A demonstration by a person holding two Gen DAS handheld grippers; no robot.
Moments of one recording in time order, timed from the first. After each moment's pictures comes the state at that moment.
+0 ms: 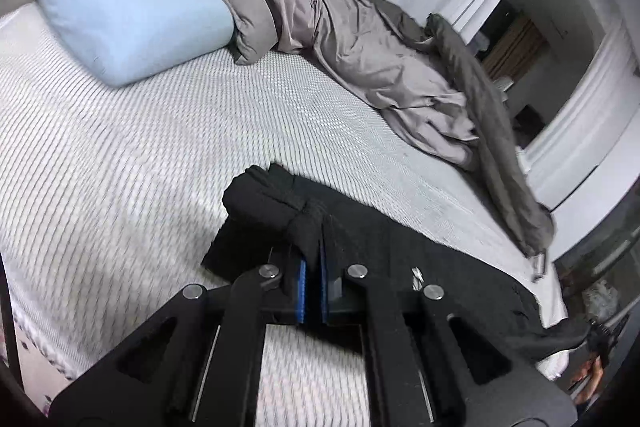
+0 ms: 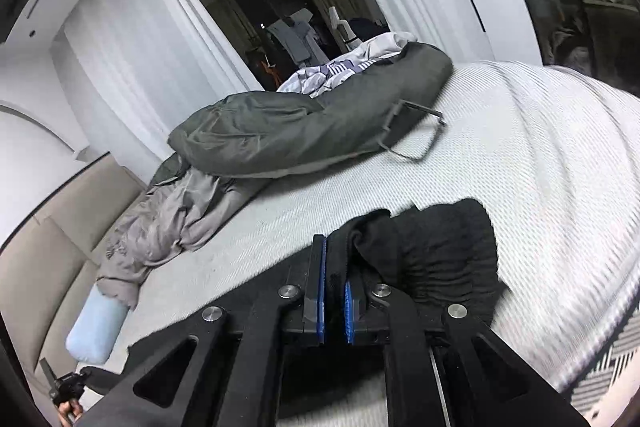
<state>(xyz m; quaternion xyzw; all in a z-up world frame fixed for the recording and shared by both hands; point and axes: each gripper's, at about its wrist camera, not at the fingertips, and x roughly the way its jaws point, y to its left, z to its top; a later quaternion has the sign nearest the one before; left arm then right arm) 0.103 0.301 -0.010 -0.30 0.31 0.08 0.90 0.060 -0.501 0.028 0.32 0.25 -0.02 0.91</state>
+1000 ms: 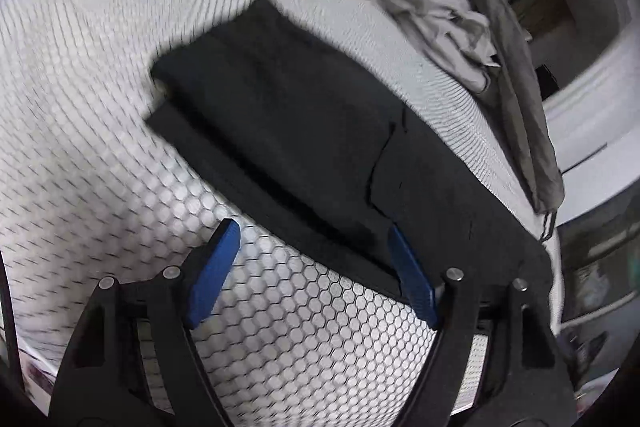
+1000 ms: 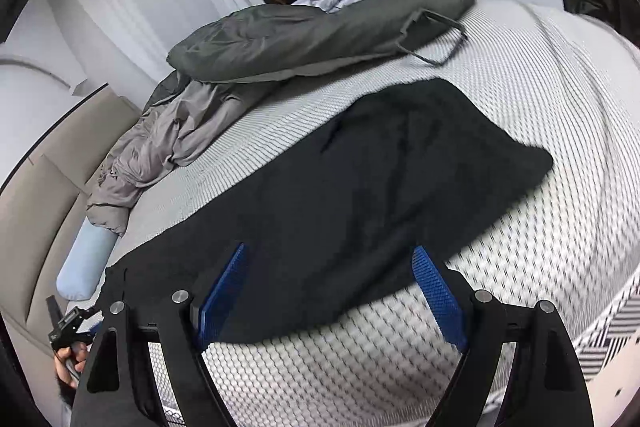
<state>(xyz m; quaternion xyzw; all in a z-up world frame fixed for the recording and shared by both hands) 0.108 0.231 -0.108 -0.35 0.43 0.04 0.83 0.050 -0.442 -0.049 0.29 0.36 0.03 0.88</state>
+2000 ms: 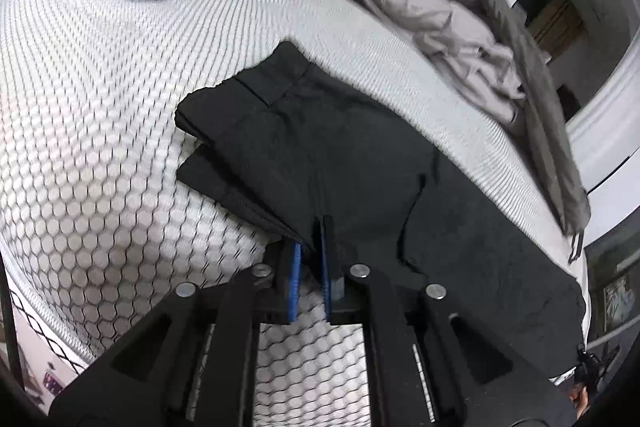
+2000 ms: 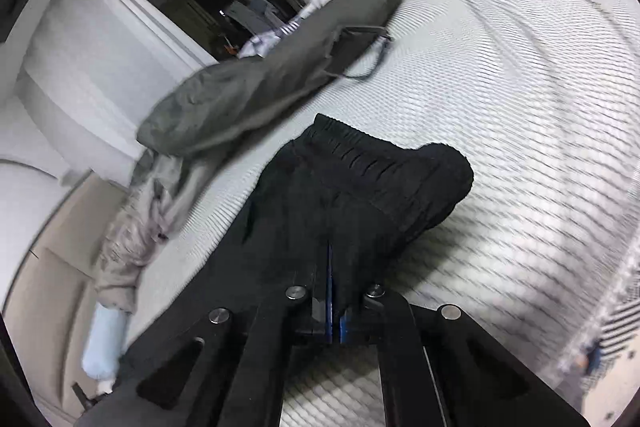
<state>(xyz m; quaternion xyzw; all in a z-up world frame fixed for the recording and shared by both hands) 0.075 0.269 -0.099 -0.31 0.40 0.11 0.86 0.047 -0.508 -0.097 0.39 0.32 -0.04 0.86</state>
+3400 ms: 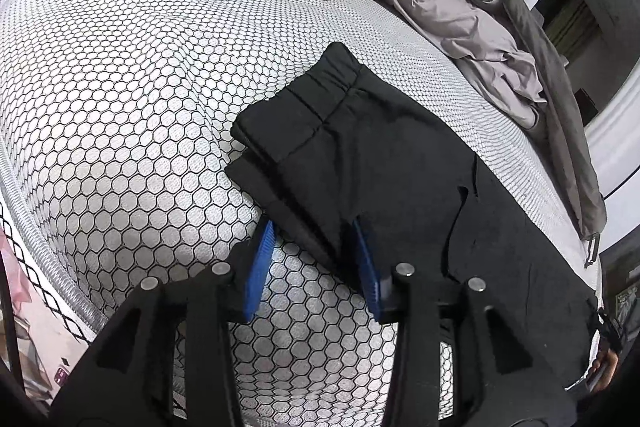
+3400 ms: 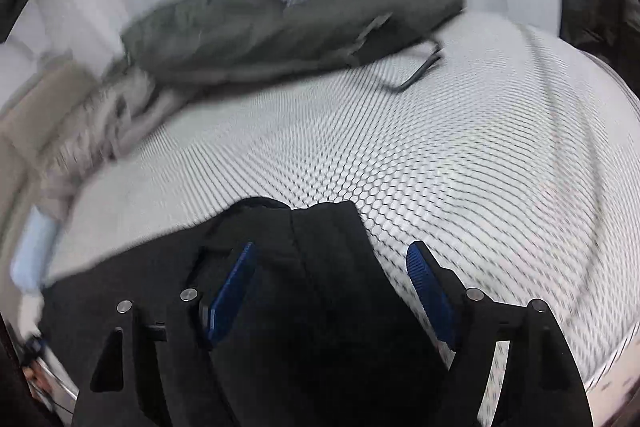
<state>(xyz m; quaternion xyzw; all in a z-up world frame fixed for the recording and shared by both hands) 0.039 0.298 -0.106 -0.29 0.39 0.15 0.86 0.182 -0.517 -0.063 0.19 0.44 -0.01 0.88</state>
